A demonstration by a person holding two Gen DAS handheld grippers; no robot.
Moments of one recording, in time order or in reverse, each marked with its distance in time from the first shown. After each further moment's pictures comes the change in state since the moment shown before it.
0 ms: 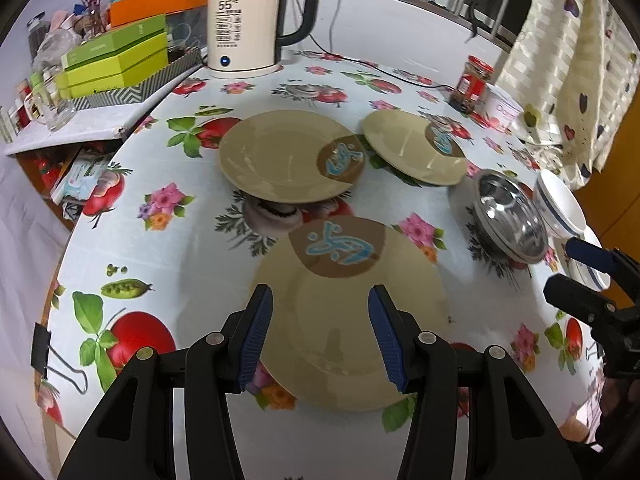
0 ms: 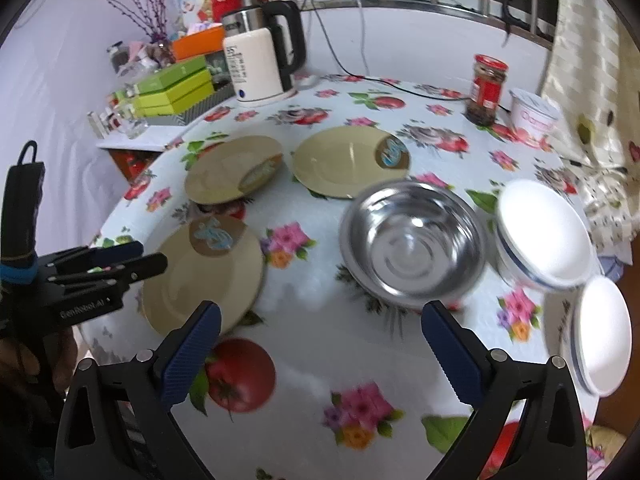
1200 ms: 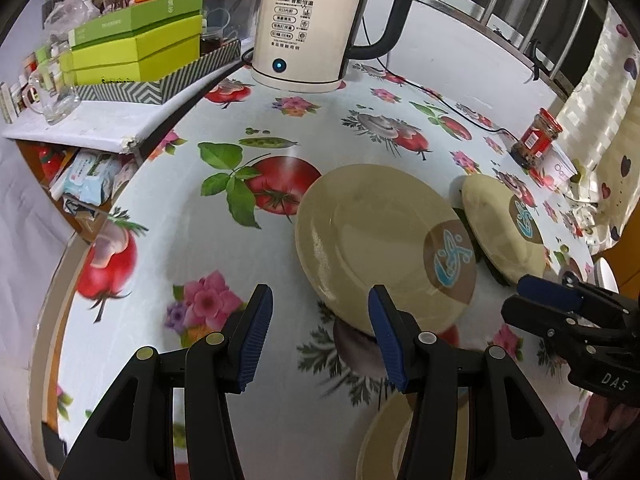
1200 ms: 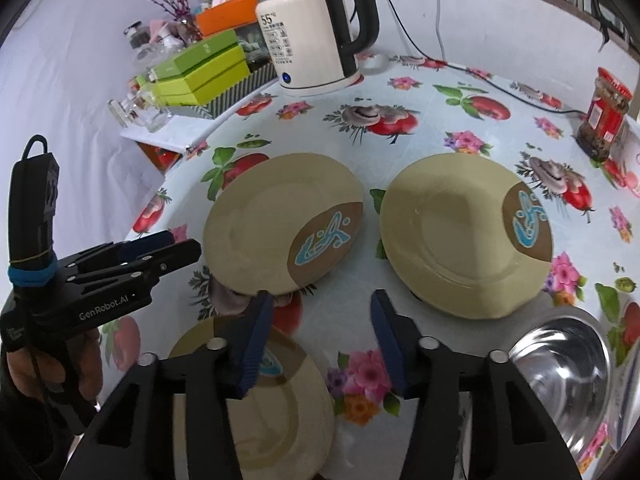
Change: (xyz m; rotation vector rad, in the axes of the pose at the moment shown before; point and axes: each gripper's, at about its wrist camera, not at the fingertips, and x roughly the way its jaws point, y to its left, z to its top) left arm 0.067 0.082 0.081 -0.110 -0.009 0.003; right arm 0.125 0.041 0.098 -0.016 0.120 0.180
